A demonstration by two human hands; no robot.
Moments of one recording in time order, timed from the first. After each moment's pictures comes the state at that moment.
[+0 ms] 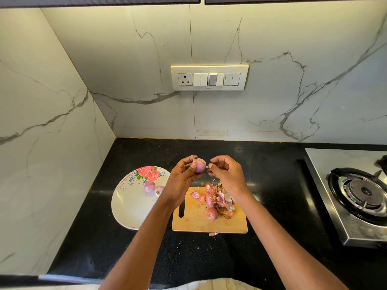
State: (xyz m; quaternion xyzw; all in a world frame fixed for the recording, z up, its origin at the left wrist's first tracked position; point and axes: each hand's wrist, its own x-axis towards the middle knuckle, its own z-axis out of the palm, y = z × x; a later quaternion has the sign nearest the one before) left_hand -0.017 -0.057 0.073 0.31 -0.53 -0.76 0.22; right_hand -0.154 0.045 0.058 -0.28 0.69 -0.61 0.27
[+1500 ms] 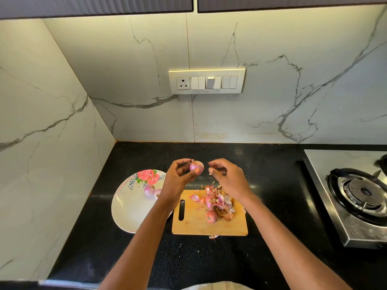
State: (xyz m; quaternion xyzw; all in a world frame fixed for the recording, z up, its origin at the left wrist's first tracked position) left_hand -0.017 -0.064 0.070 0.35 -0.59 -0.69 0.25; right_hand -0.168 0.054 0.065 -0.41 0.76 -0.46 0.19
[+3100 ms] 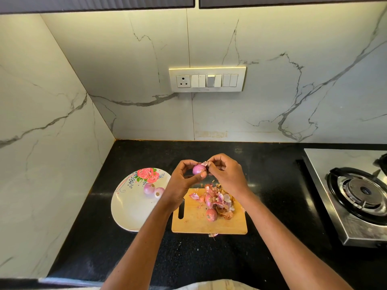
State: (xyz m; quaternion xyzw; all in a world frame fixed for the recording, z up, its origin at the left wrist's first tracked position) left_hand -0.016 -0.053 0.068 0.30 -0.62 -0.69 0.21; right_hand -0.157 0.049 0.075 -0.37 0.74 -0.52 0.20
